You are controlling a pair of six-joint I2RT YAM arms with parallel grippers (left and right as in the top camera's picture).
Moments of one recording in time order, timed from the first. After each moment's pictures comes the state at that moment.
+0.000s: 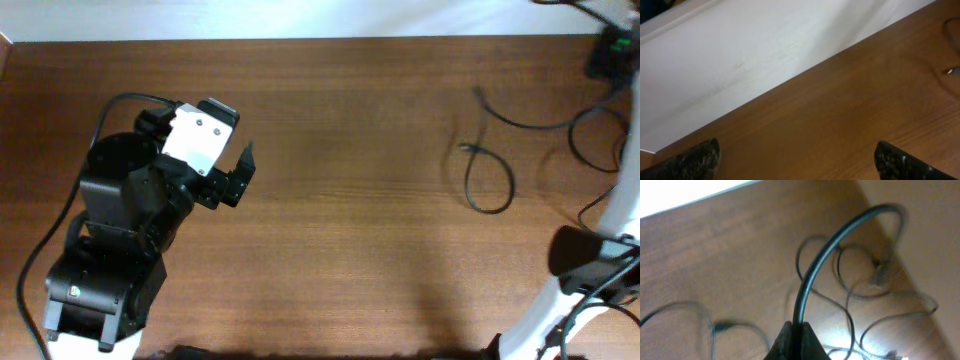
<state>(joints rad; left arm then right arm) -0.22 1.01 1.36 -0.76 0.03 0.37 -0.33 2.05 2.51 -1.46 0.24 0.10</state>
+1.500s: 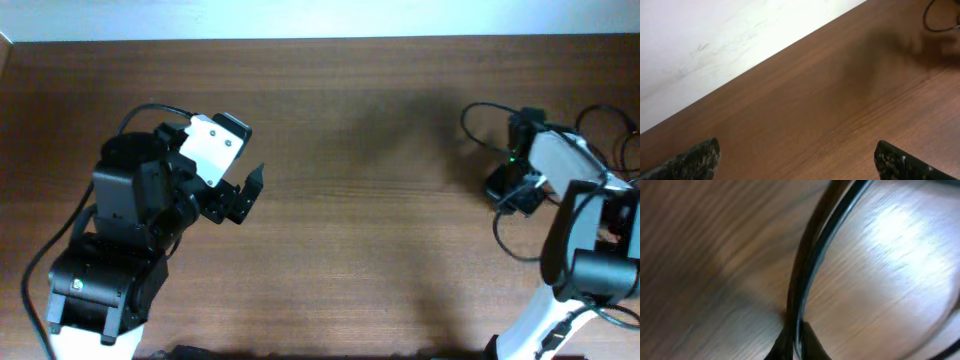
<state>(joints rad) -0.22 1.03 1.36 -0.88 0.12 0.37 -0.22 2.01 1.31 -0.97 0.13 0.62</state>
